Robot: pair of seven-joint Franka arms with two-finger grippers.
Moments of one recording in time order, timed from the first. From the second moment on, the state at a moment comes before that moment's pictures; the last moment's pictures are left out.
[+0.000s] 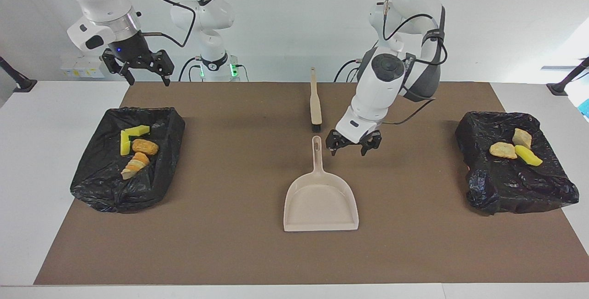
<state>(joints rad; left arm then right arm) -0.29 0.31 -0.18 -1.60 -0.02 1.96 -0.41 -0.01 -0.07 -0.02 -1.63 -0.02 1.52 0.01</state>
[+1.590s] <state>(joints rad) -0.06 -0.07 -0.07 -1.59 -0.02 1.49 0.05 -0.01 -0.07 -0.02 -1.63 -0.02 1.52 0.01</state>
